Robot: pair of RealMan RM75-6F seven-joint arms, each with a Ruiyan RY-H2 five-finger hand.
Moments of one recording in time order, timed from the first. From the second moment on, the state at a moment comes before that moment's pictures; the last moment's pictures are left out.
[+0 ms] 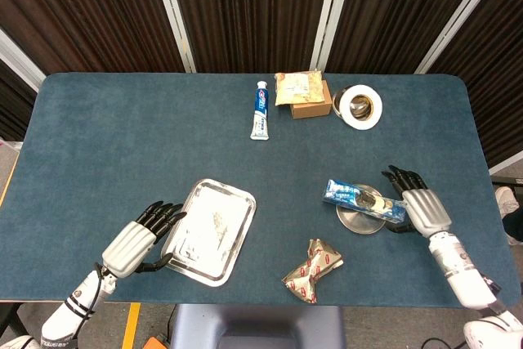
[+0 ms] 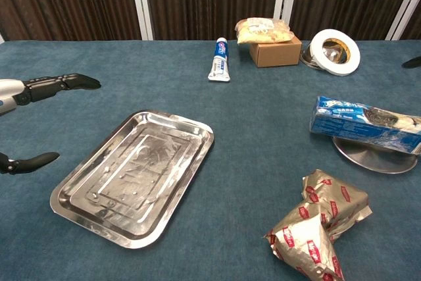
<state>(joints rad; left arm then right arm) -0.43 -1.31 0.06 -1.59 1.75 1.26 -0.07 0.42 -1.23 -0.02 -1.44 -1.36 1.17 0.16</state>
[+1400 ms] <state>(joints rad) -0.90 -2.11 -0.18 -1.36 1.33 0.85 0.31 0.15 -0.97 -0.03 -1.62 -1.55 1.47 0.33</state>
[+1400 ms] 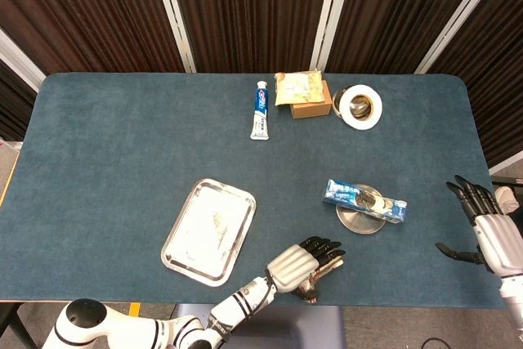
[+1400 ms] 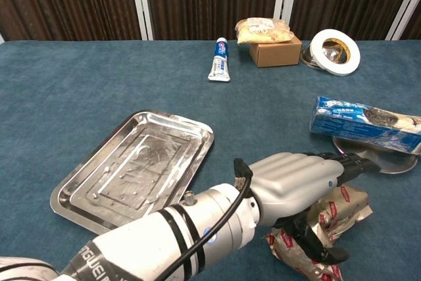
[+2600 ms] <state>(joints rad) -0.81 -2.07 -0.12 -1.33 1.39 0.94 0.17 0.05 -0.89 0.02 -1.60 -1.54 1.56 0.49</state>
